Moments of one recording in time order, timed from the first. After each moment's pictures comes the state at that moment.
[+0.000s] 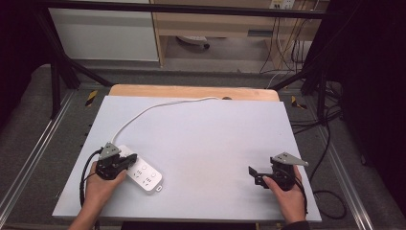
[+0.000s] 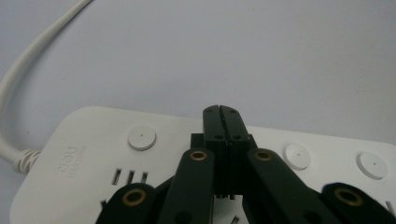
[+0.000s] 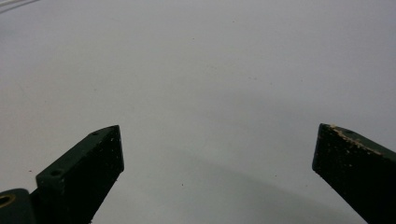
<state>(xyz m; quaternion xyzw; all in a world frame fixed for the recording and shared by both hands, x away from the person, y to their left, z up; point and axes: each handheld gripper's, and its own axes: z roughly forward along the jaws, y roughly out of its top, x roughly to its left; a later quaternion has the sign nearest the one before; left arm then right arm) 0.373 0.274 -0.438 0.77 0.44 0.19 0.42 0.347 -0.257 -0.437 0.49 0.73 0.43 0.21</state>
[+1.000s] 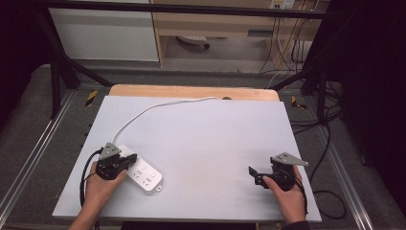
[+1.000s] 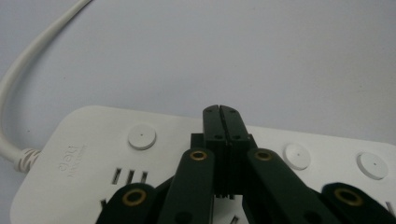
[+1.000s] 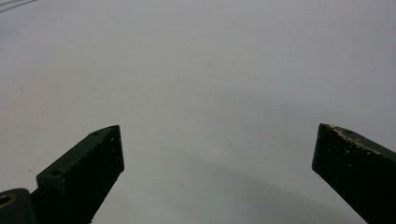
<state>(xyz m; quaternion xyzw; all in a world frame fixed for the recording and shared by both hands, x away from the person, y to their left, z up) 0.372 0.273 -0.437 0.77 0.44 0.19 0.42 0.347 -0.258 -0.437 0.49 0.73 0.42 0.21</state>
